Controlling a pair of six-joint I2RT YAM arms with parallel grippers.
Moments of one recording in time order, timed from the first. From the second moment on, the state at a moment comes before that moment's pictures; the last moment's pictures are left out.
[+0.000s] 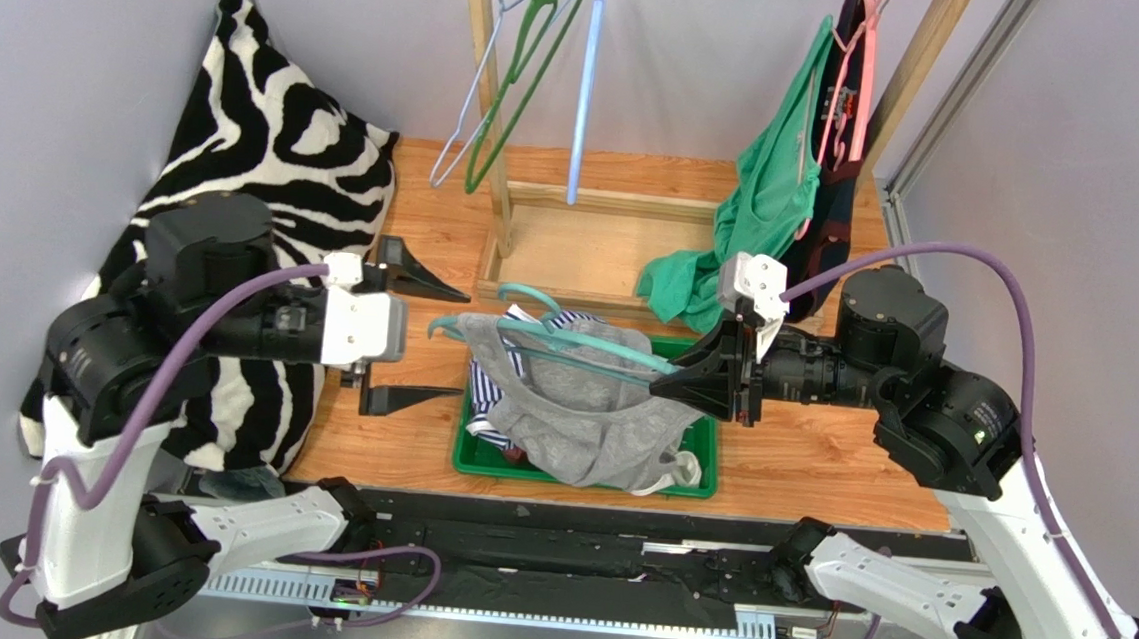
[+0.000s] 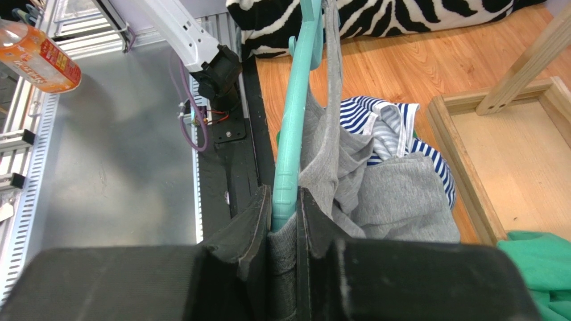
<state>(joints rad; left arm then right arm) -0.69 1.04 1.93 -1.27 0.68 0.64 0.76 0.91 1.45 -0.83 -0.63 -0.09</state>
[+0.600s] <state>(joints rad) -0.69 1.06 1.84 -1.24 0.61 0.66 0.77 0.87 1.46 -0.79 -0.69 -0.08</state>
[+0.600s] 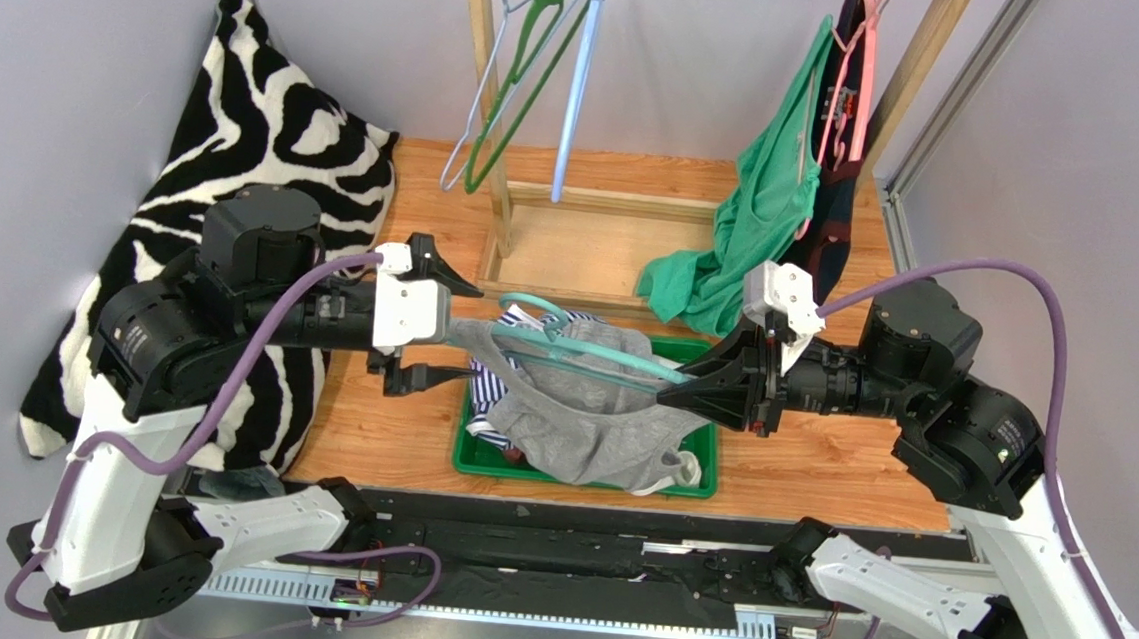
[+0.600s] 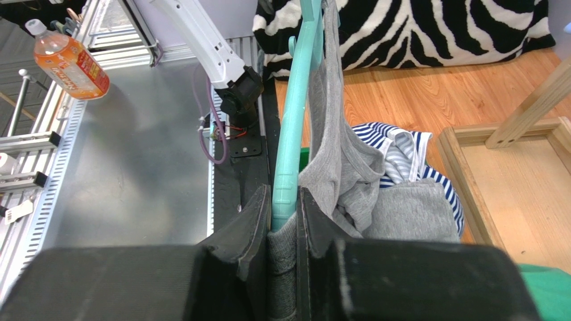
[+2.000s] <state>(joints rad) -0.67 1.09 1.85 -1.23 0.56 0.54 0.78 0.68 1.28 -0.59 -0.13 -0.01</state>
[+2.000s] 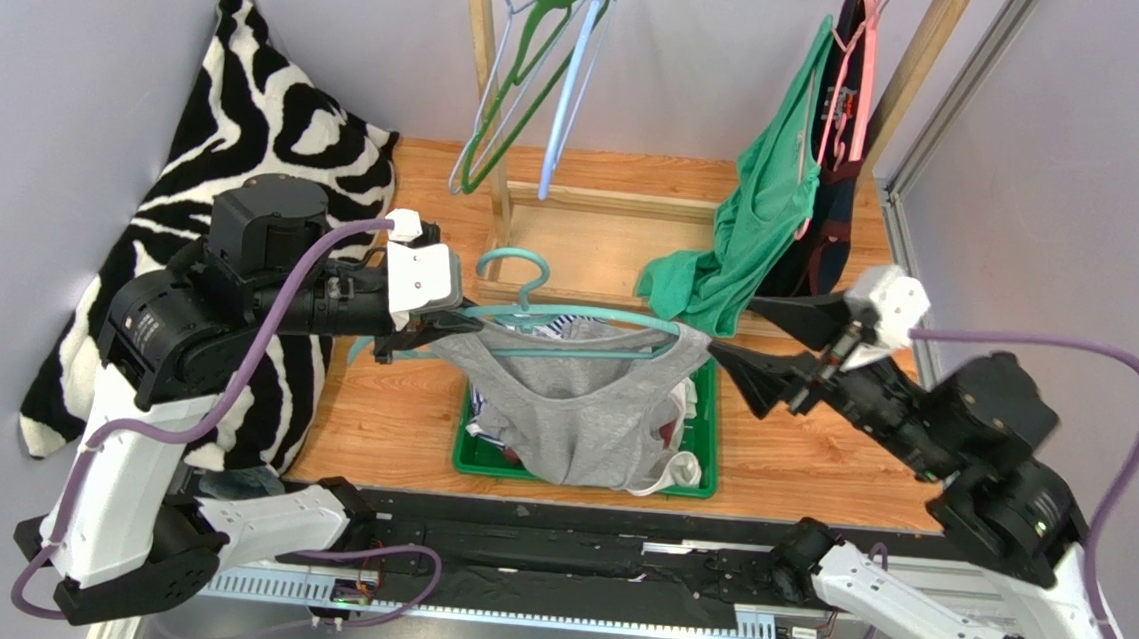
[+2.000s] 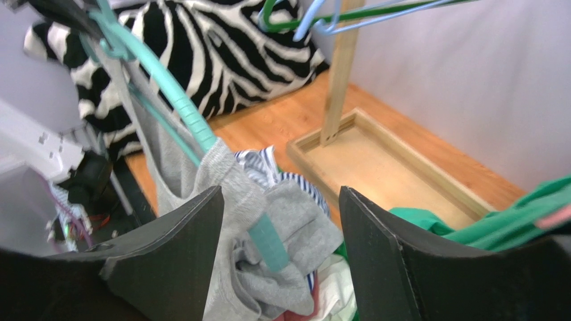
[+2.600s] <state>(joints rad) -0.66 1.07 1.85 -1.23 0.55 0.54 0.78 0.56 0.91 -0.41 -0.06 0.38</state>
